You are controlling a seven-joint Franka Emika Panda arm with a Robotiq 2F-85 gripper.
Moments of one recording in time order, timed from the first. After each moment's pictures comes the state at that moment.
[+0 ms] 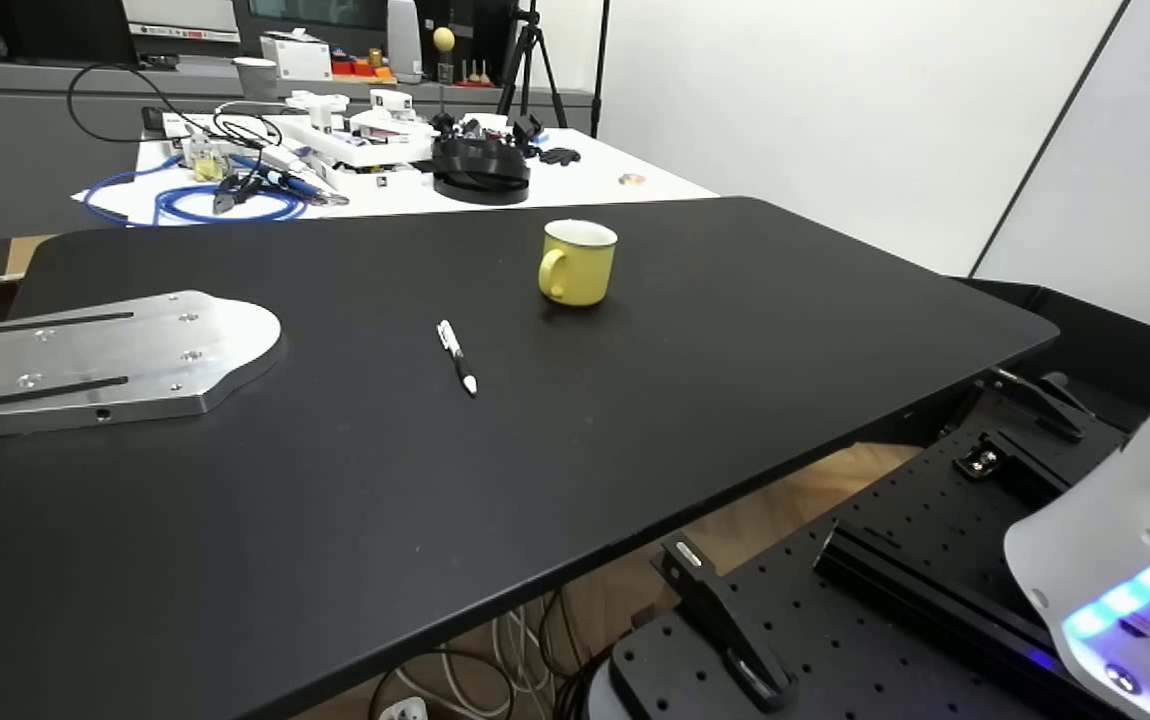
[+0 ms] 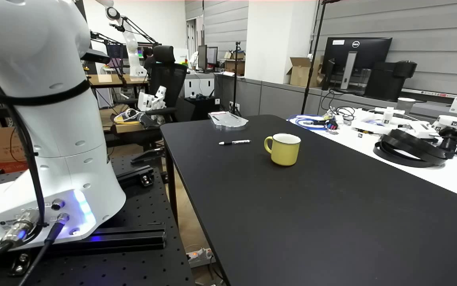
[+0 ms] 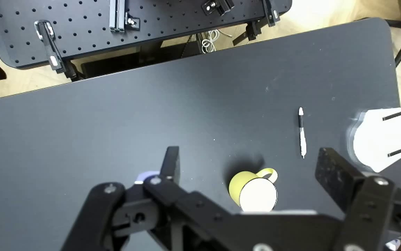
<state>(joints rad) -0.09 -0.39 -0.27 -2.05 0.13 1.41 -0.08</state>
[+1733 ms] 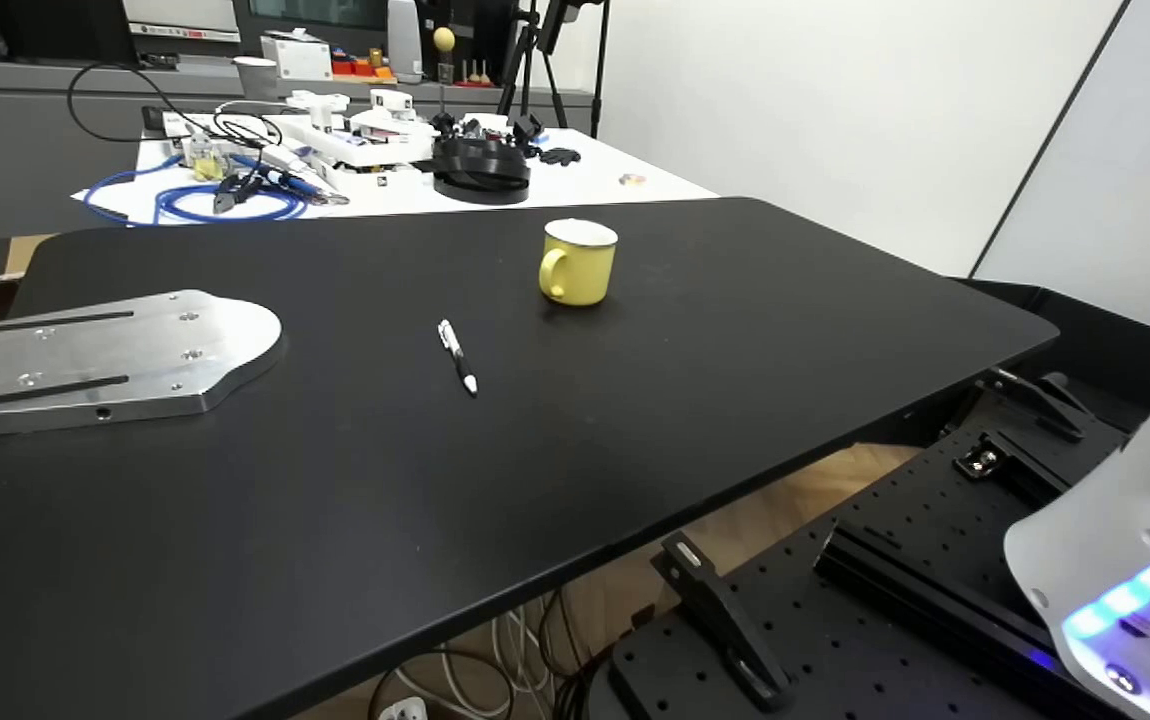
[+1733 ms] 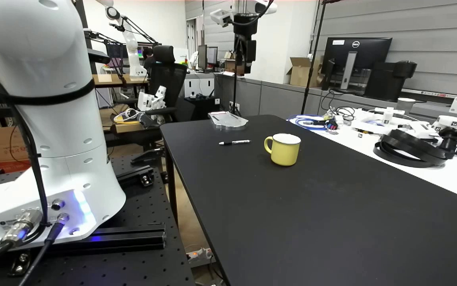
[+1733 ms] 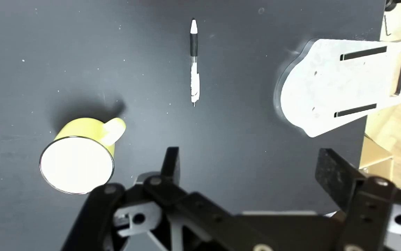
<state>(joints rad) 0.13 -0.13 0.26 -2.30 0.25 2.36 0.41</state>
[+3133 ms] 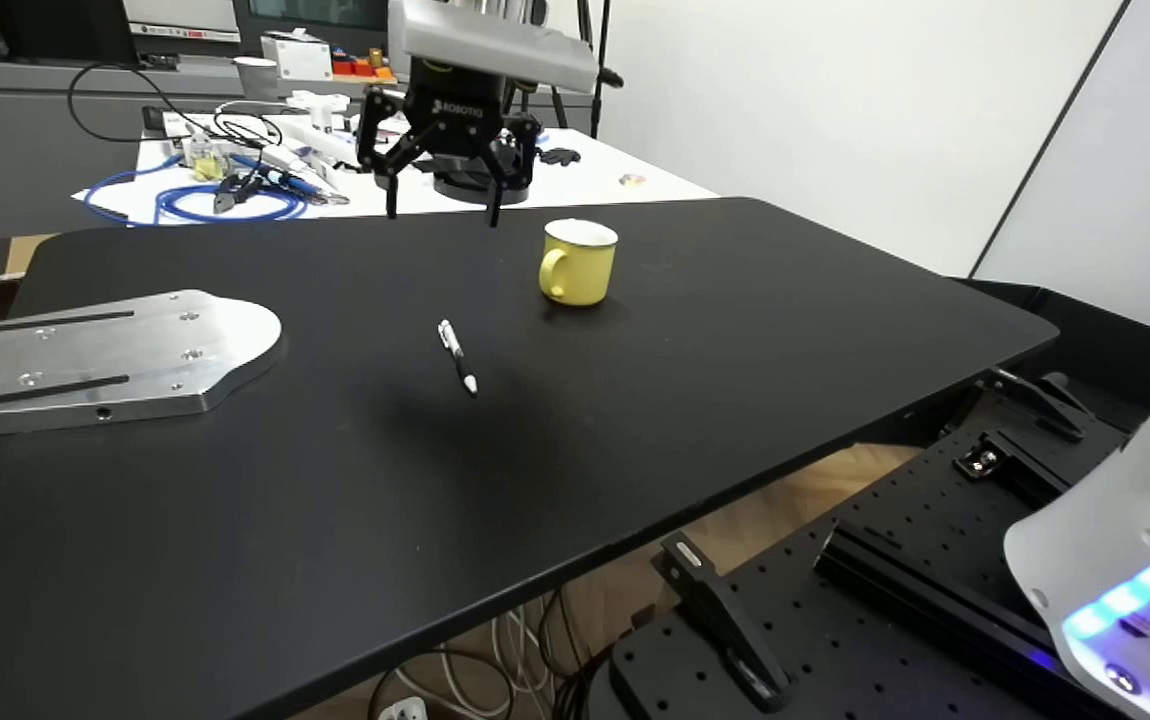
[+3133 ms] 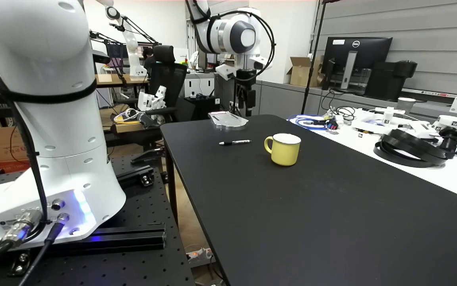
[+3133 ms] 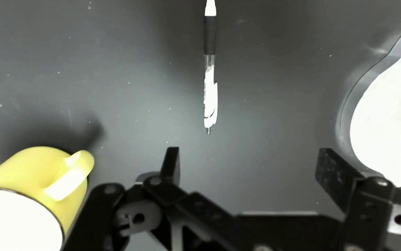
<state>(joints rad) 0.26 0.30 0.18 -2.19 -0.02 2.61 0.63</state>
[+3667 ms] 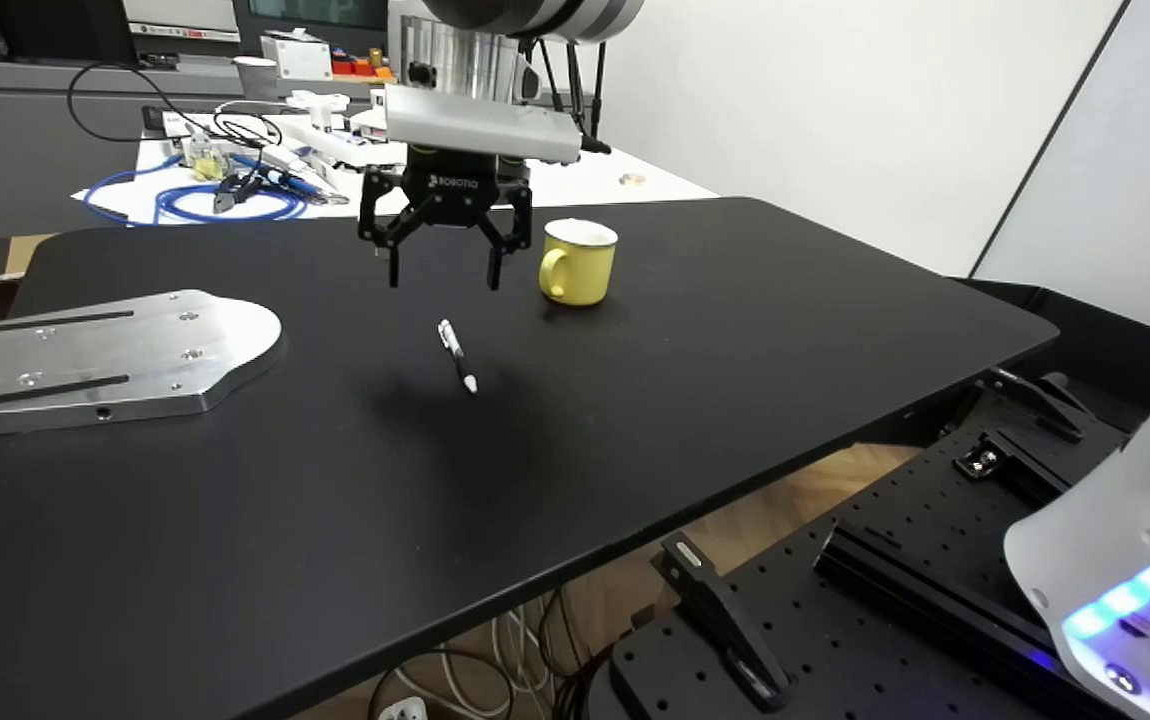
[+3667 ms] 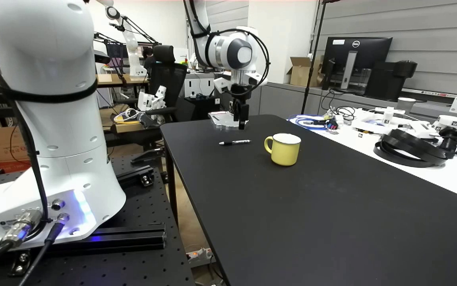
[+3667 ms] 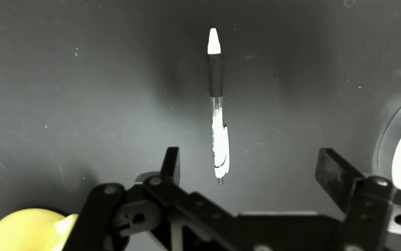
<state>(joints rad) 0.33 0.40 0.13 -2.18 0.02 2.63 0.69</state>
